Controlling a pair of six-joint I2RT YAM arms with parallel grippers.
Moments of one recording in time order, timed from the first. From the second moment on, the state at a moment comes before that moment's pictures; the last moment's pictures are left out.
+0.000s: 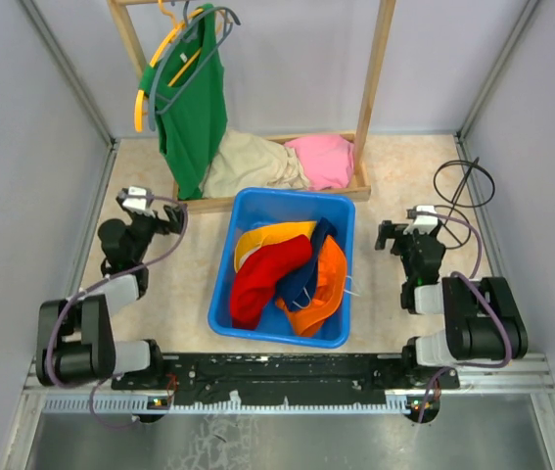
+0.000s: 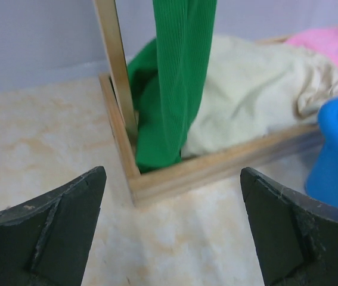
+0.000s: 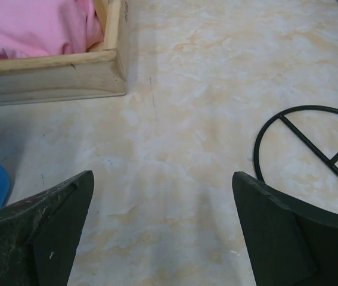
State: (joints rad) left arm 0.10 1.34 0.35 1.00 0.40 0.01; right arm -0.01 1.43 0.19 1.09 -0.01 0.03
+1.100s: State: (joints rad) left arm 0.09 1.83 1.06 0.58 0.57 -0.20; right arm 0.00 1.19 0.50 0.48 -0.08 0.12
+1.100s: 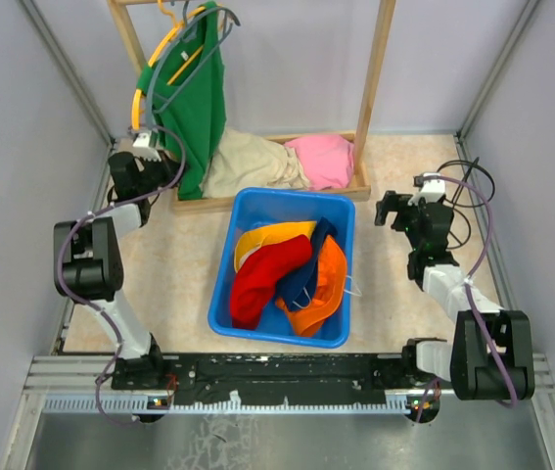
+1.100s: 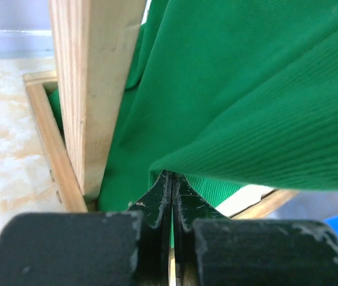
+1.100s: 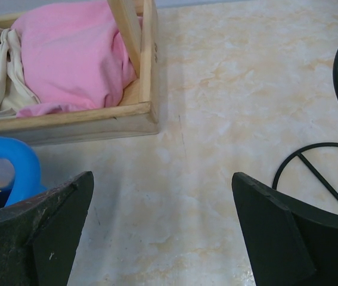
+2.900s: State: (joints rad) left arm 0.10 1.55 1.13 0.47 0.11 -0.19; right arm 0.07 2.05 1.50 0.26 -0.27 1.00
